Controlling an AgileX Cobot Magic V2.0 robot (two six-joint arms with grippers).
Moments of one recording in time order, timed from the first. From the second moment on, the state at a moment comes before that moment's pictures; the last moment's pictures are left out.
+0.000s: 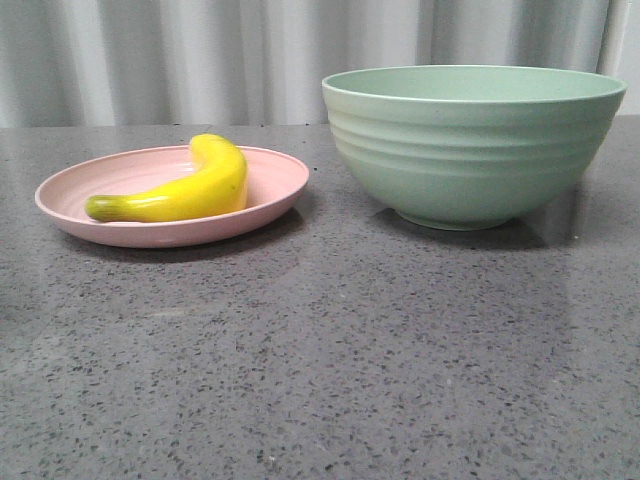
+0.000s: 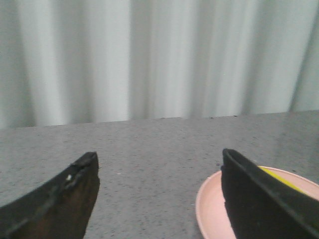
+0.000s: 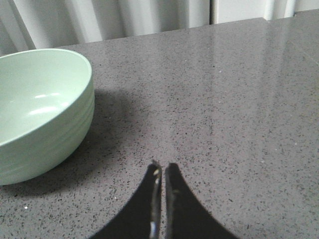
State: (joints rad) left arm -0.21 0.65 -0.46 -0.05 -0.07 -0.02; right arm -0.13 0.33 -0.37 0.10 0.40 -0.01
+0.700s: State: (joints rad) left arm -0.62 1.25 -0.87 -0.10 0.30 -0.02; right arm -0.13 0.33 -0.37 0.10 0.40 -0.01
